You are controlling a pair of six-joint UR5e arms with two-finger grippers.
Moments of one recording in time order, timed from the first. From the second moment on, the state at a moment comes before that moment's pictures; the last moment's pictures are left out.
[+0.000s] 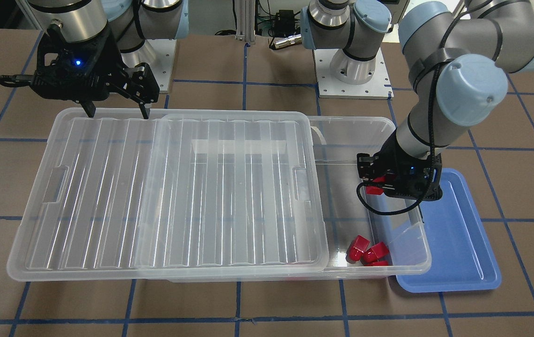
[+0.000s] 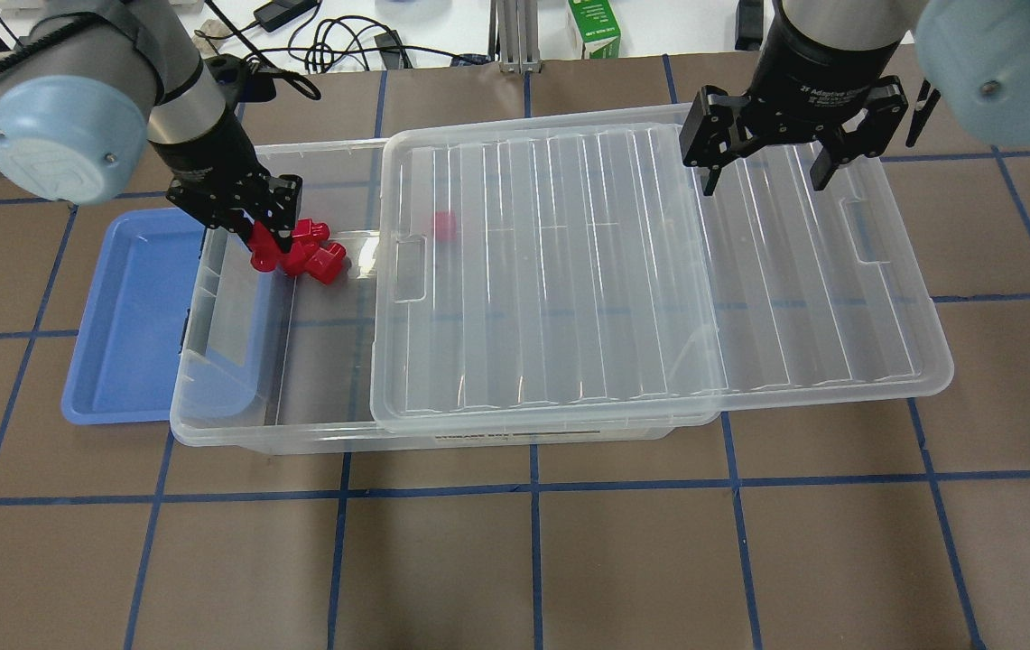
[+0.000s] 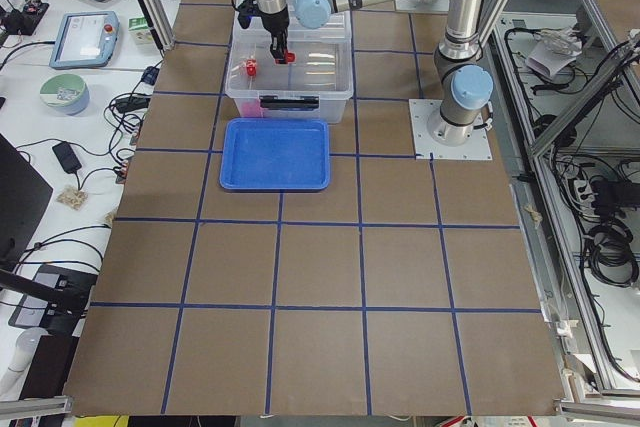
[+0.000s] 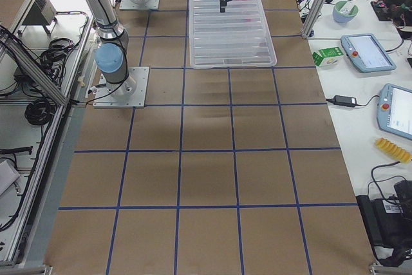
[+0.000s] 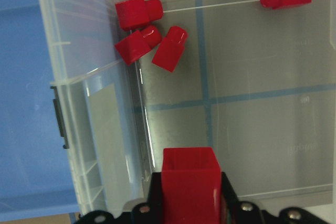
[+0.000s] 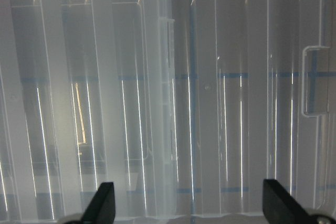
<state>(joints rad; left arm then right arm) -1.50 -1.78 -1.65 -1.38 1.56 0.16 1.64 -1.54 1.49 -1.54 -1.58 0.08</state>
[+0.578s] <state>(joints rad) -1.50 -1.80 -1.87 -1.15 1.56 0.14 1.64 -1.55 1.49 -1.54 -1.59 0.07</state>
